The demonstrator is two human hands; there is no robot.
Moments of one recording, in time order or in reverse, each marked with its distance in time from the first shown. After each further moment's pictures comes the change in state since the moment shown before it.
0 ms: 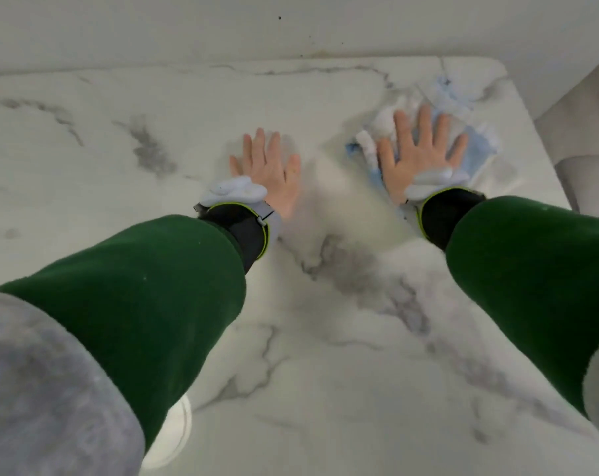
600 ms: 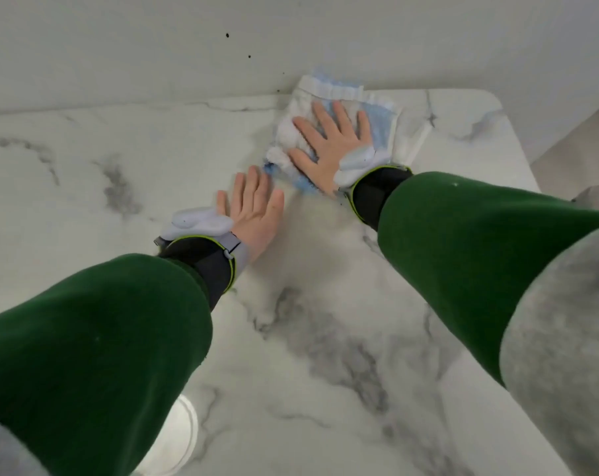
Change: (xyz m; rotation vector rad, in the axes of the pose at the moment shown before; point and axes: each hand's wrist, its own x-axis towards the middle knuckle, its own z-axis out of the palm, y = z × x) left_hand 0.020 0.025 0.018 0.020 -0.186 -0.127; right_hand 0.086 -0.048 0.003 -0.019 -0.056 -0.480
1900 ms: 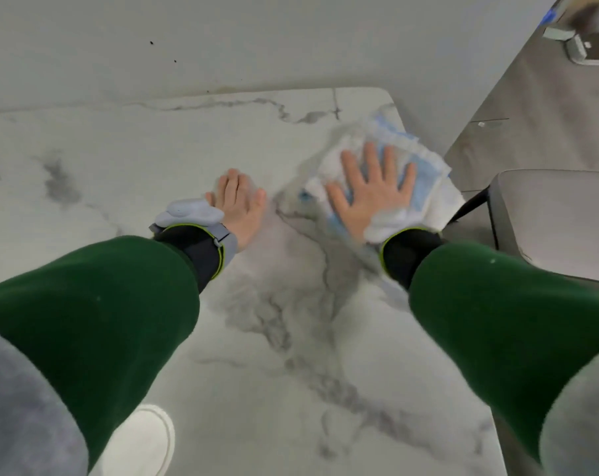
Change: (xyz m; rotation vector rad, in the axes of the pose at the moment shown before) left_hand -0.051 0.078 0.029 0.030 -0.021 0.046; right_hand -0.156 0.110 0.001 0.024 0.092 0.298
